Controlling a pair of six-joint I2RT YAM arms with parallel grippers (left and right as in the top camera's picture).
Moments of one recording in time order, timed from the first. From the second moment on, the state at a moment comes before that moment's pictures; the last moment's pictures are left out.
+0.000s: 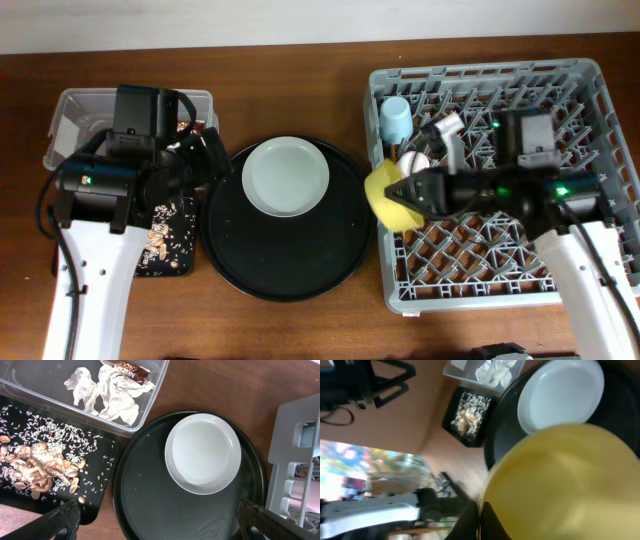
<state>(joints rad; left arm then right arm) -0.15 1.37 1.60 -1.25 -0.10 -0.48 0.08 1.26 1.24 -1.03 -0.98 0.09</state>
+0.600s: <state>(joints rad) -0.15 1.37 1.60 -1.25 -0.10 -0.48 -0.35 1.26 0.73 -0.98 -1.42 -0.19</state>
